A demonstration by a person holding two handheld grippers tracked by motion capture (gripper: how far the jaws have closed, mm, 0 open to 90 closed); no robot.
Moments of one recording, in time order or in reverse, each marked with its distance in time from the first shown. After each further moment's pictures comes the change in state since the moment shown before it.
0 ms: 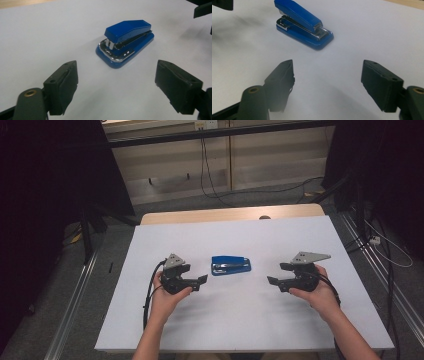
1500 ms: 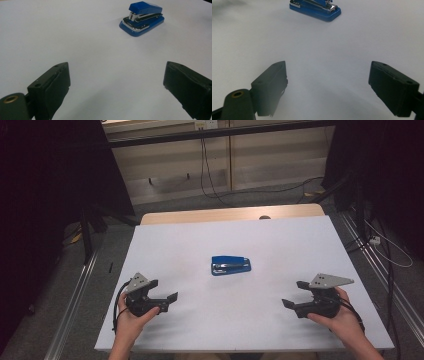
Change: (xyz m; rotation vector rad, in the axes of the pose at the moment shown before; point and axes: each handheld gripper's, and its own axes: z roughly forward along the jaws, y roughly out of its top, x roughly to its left) left arm 0.026 -0.055 -0.078 -0.029 0.065 -0.017; right arm 0.021 -0.044 -0.051 0.011 -0.003 0.001
